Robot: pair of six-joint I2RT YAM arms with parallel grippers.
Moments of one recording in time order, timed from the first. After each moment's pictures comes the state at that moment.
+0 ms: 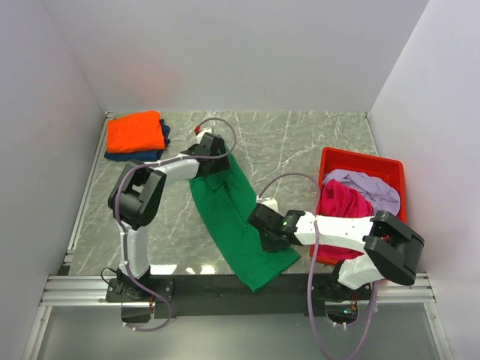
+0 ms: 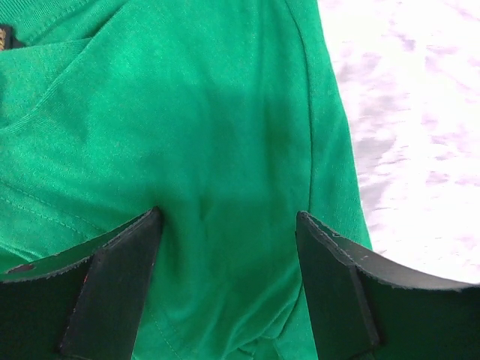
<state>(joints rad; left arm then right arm) -0.49 1.98 1.27 -0.12 -0.24 -0.66 1.03 1.41 0.70 -0.51 0.21 0.75</state>
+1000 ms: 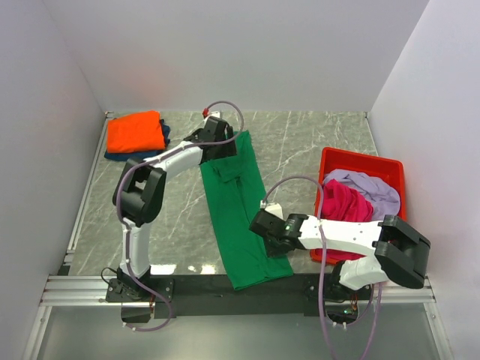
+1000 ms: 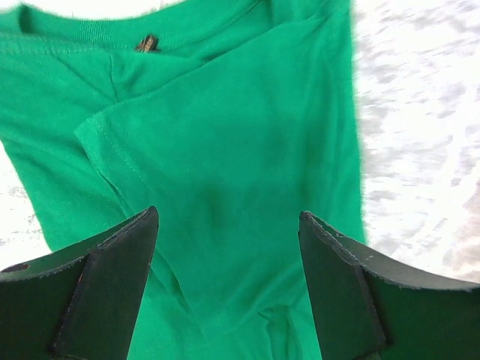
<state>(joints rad) -0.50 2.03 1.52 -0.23 -0.18 -0.56 1.09 1.35 0.70 -0.64 0.23 0.83</state>
